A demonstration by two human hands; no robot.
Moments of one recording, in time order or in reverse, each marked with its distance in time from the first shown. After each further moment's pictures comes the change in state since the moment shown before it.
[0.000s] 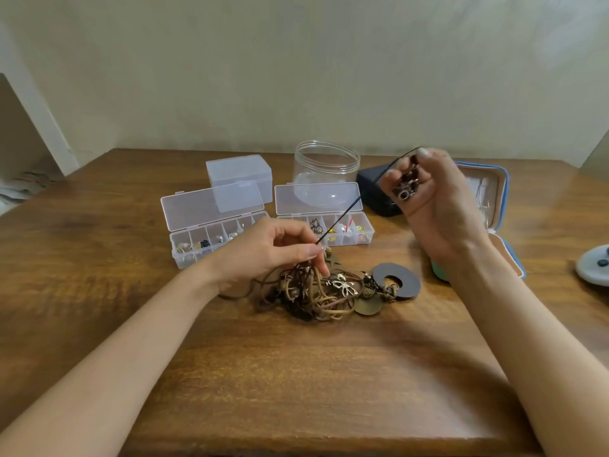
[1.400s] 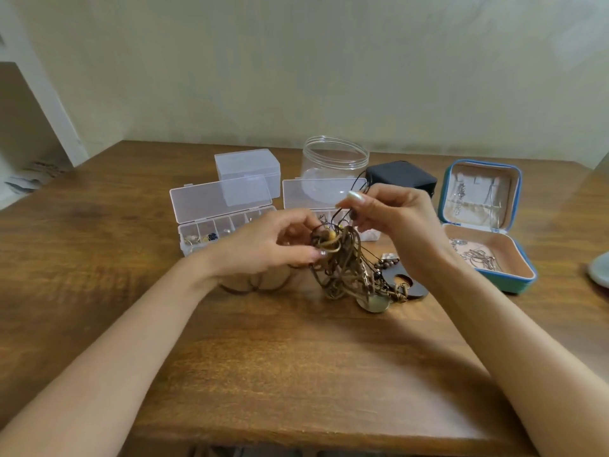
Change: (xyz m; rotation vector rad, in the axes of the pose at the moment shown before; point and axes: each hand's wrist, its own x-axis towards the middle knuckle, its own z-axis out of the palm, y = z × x) left_hand -0.003 -0.003 -0.009 0.184 0.029 0.035; right_hand -0.020 0.026 0.017 -0.741 -0.154 0.119
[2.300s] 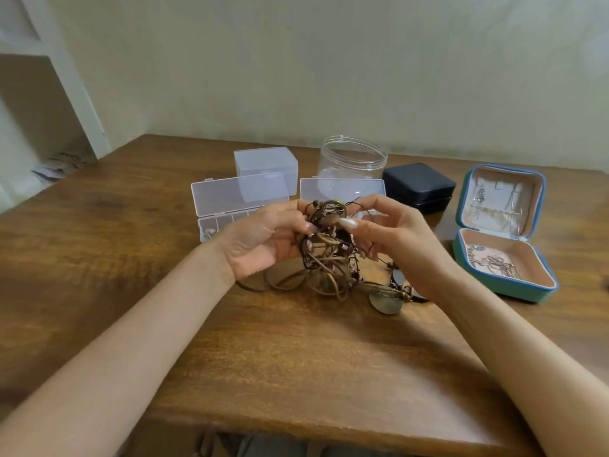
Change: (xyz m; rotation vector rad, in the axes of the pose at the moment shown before) left_hand -0.002 -0.007 -0.006 -0.892 0.078 -0.245; right_hand -0.006 0.008 0.014 -0.070 -0.130 0.099
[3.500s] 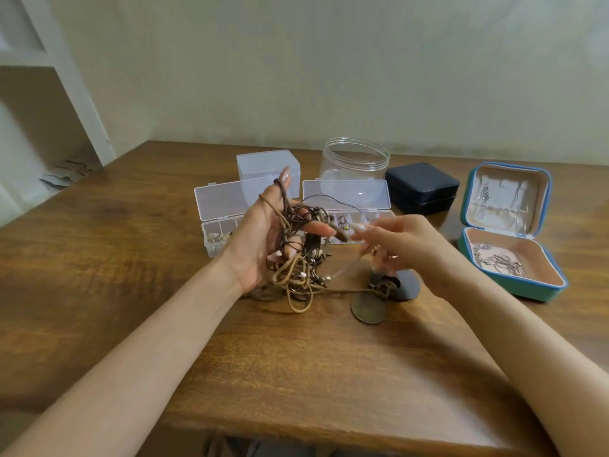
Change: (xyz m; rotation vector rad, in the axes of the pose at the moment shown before) left_hand -0.012 0.001 0.015 0.010 0.294 0.057; right_hand 0.003 0.006 -0.006 -0.221 0.058 0.242
